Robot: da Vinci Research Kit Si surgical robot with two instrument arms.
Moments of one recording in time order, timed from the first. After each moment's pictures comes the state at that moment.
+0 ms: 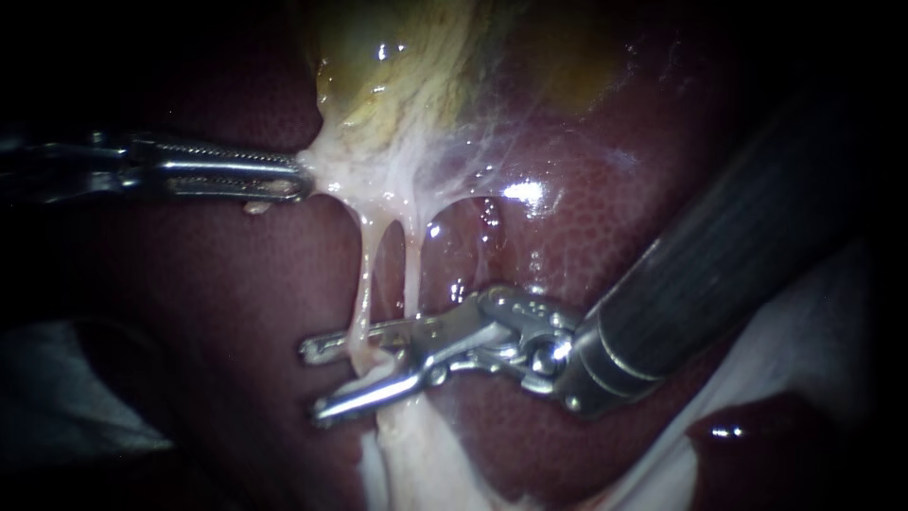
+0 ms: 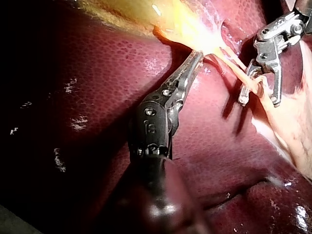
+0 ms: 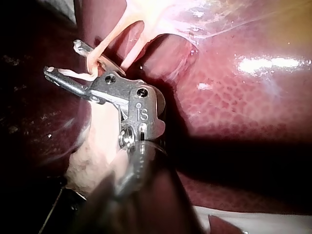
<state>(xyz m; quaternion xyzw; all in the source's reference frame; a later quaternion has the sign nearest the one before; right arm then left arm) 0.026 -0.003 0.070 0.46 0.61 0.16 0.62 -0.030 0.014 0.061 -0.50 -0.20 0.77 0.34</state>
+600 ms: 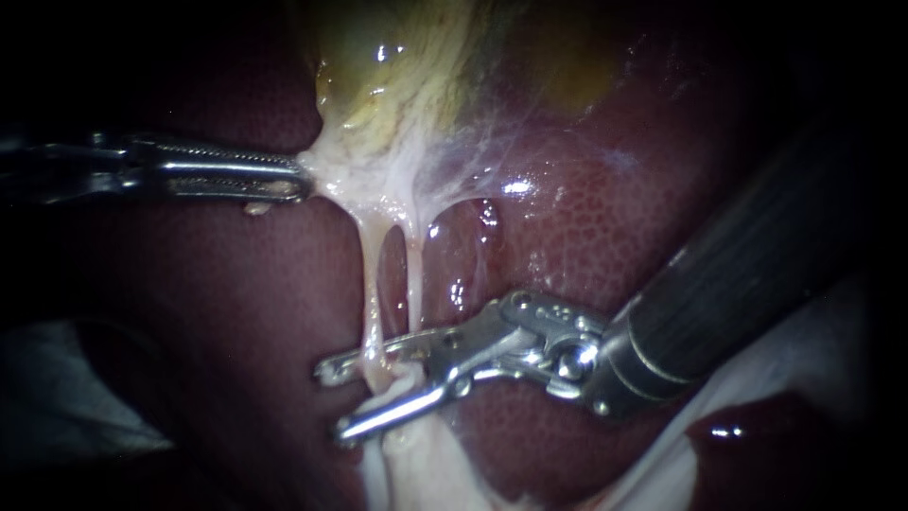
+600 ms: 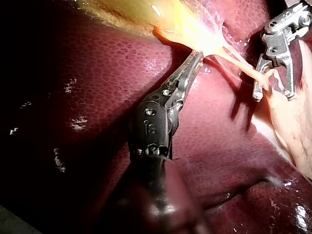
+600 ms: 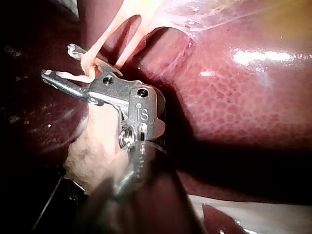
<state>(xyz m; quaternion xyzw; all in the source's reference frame) 0.024 -0.003 0.068 0.50 0.60 0.13 0.61 -0.030 0.014 0.061 -0.50 -0.20 0.77 0.34</state>
